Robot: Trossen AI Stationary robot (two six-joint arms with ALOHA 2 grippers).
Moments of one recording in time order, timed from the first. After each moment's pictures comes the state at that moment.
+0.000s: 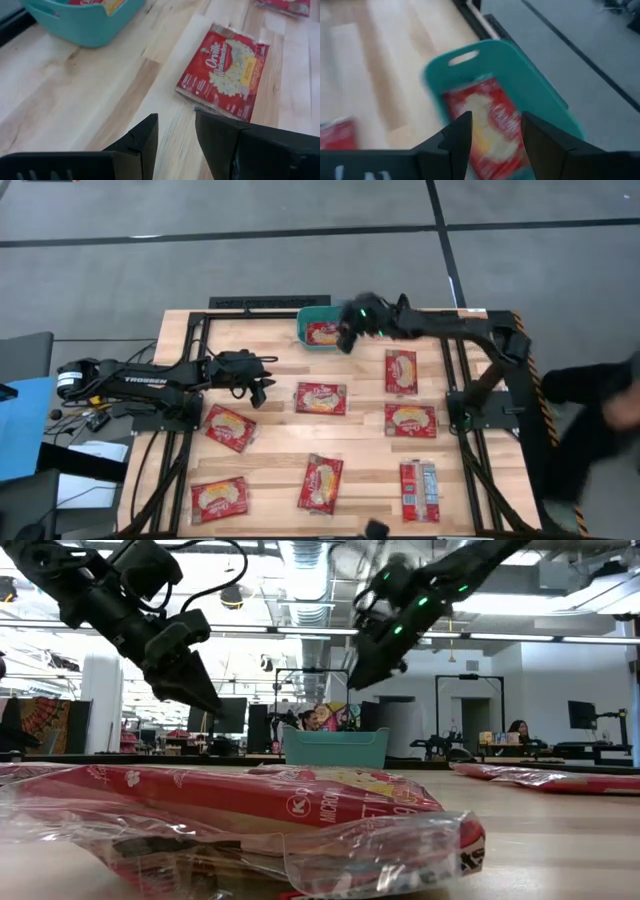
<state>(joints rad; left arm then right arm) 0.24 1.01 0.37 0.11 -0.12 -0.18 -0.51 1.69 1.20 -0.17 0.05 -0.08</state>
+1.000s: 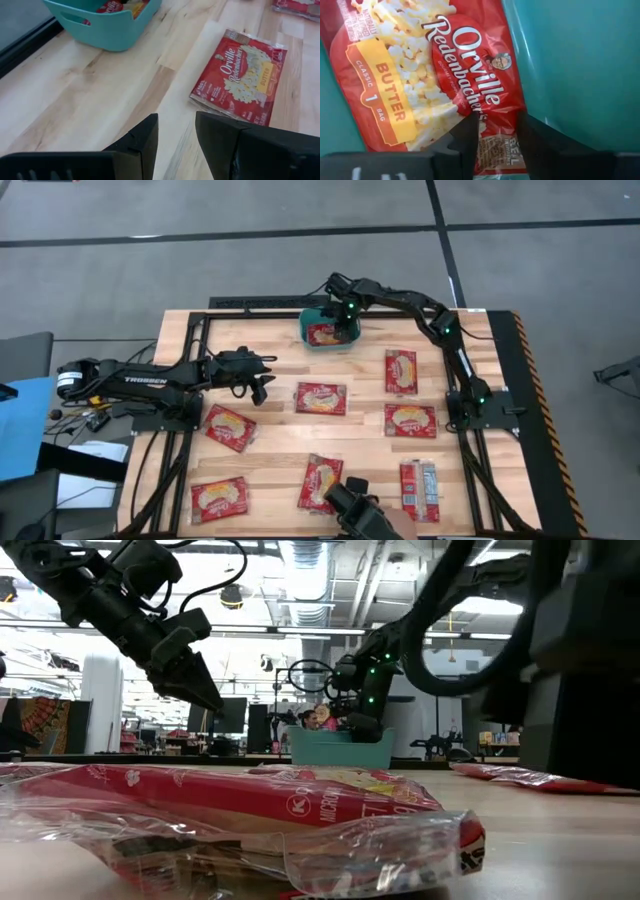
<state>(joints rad) 0.24 1.01 0.37 0.13 -0.19 -0.15 -0.69 2.34 1.88 -0.83 -0.11 -0.48</state>
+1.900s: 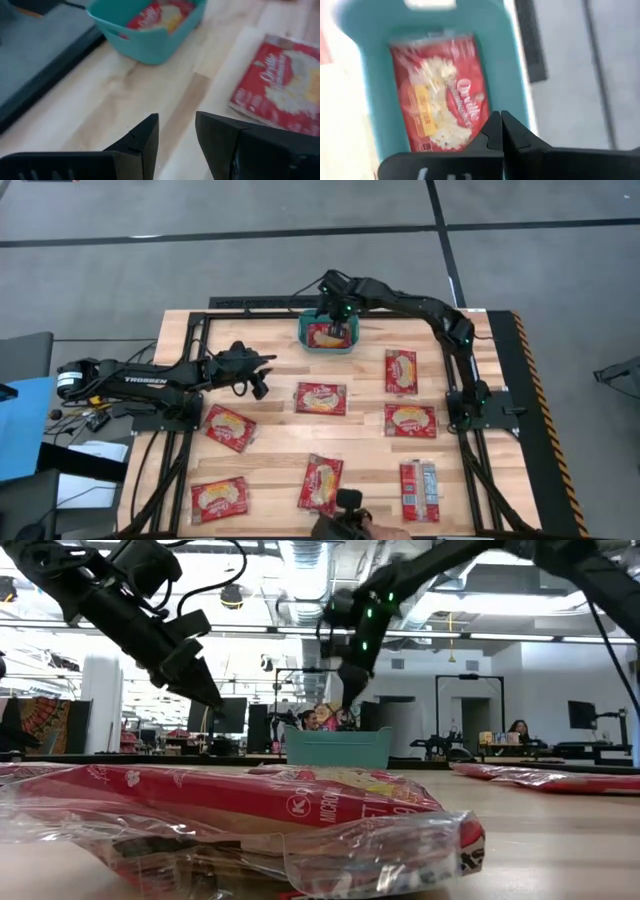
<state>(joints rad) 0.24 1.01 0.37 0.15 -0.37 -0.07 -0.55 2.09 1.87 -0.81 0.14 -0.44</state>
